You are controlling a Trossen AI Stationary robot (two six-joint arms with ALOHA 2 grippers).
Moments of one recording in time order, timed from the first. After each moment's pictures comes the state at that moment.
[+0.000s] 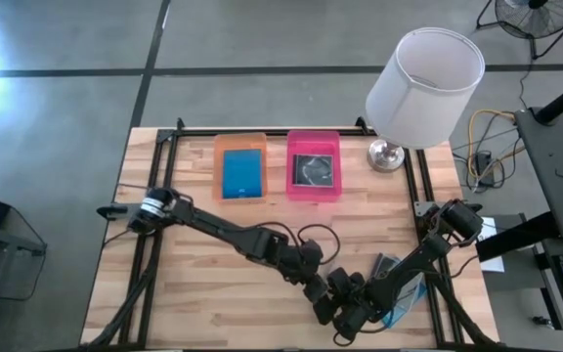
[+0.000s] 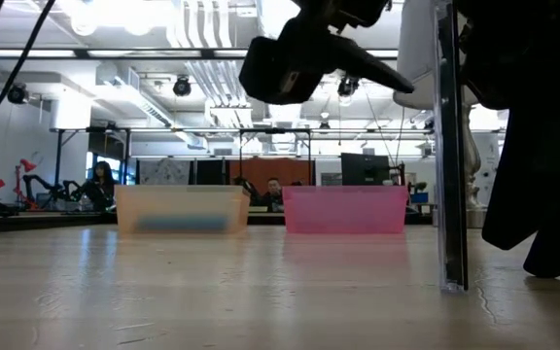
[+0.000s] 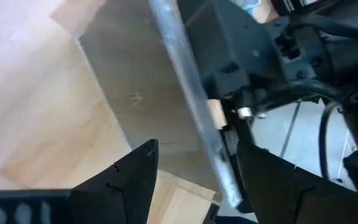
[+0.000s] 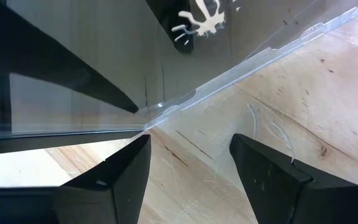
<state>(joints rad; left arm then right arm) -0.32 2.04 1.71 -0.43 0.08 -1.07 0.75 1.97 1.16 -0.44 0.45 1.75</state>
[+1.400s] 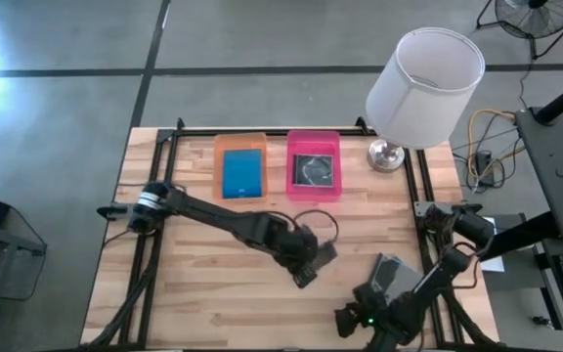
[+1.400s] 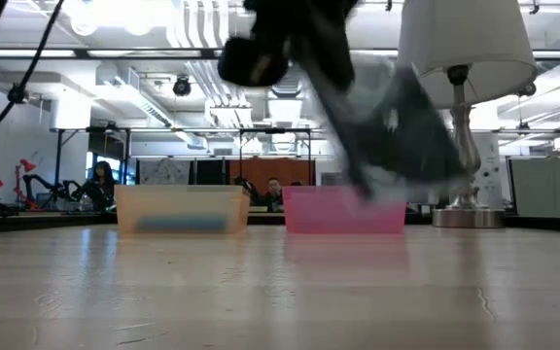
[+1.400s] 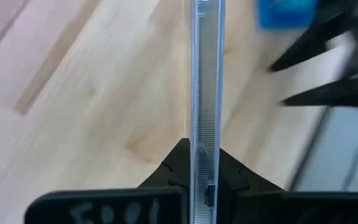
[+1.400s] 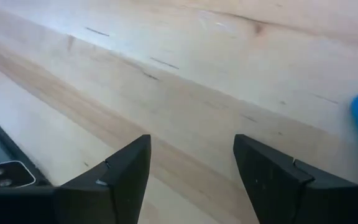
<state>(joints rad) -0.26 2.01 1.80 -0.79 0.04 -0.87 0.95 1.97 1.17 -0.53 0.62 2.16</state>
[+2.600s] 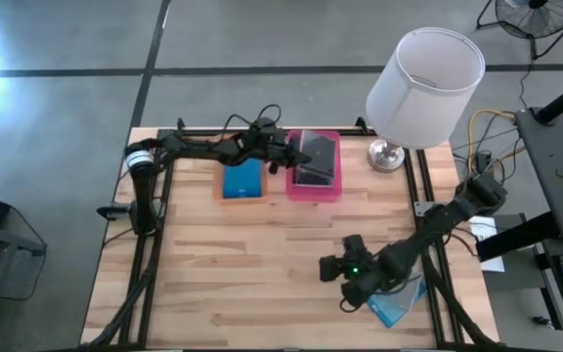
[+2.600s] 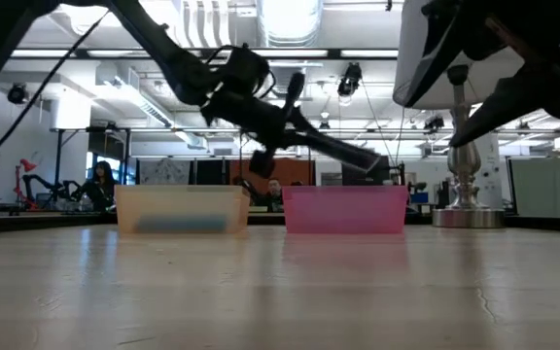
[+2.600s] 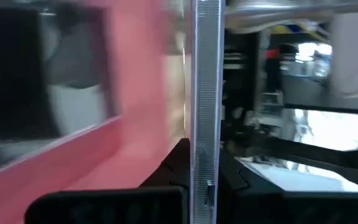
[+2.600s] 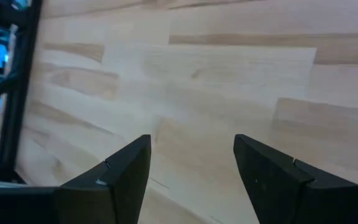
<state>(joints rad) 0.47 1.87 1.17 0.37 0.43 -1.33 0.62 1.65 1.05 -0.55 0.61 1.99</state>
